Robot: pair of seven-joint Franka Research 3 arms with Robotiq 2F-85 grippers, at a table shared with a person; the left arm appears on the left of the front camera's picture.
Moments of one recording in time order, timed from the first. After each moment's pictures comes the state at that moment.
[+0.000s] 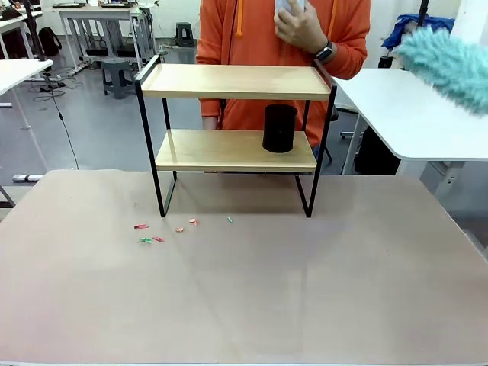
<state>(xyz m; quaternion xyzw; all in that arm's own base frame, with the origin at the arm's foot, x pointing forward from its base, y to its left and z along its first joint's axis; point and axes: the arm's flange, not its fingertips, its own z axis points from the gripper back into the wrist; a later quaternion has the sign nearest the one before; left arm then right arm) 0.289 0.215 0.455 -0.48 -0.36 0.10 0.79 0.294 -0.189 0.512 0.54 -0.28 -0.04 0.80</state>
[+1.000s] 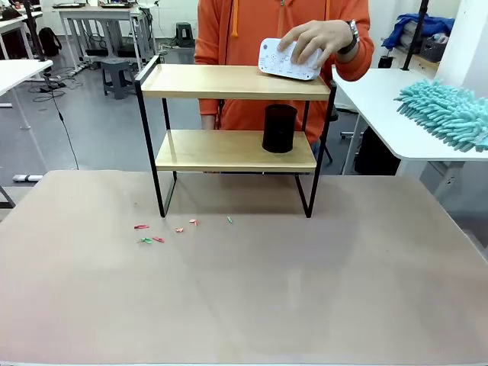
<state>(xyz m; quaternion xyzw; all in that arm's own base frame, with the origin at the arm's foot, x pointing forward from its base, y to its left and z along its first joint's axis) 0.289 0.215 0.455 -0.48 -0.36 0.10 0.79 0.293 -0.176 0.481 0.49 -0.27 -0.10 0.82</state>
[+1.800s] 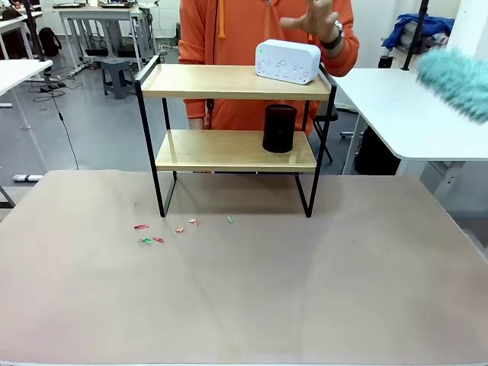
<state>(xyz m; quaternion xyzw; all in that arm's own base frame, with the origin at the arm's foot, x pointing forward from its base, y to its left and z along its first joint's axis) 0.297 0.152 0.522 -0.54 -0.38 -0.04 0.75 0.287 -0.184 0.551 0.51 -0.33 -0.03 0.79</state>
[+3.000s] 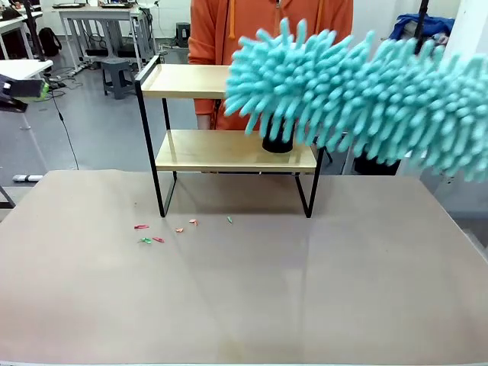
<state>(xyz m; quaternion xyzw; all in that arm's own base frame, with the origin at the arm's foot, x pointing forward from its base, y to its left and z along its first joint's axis) 0.283 -0.038 0.589 -0.71 -0.16 -0.32 0.60 0.237 -0.014 0.613 0.52 -0.02 0.45 0.73</state>
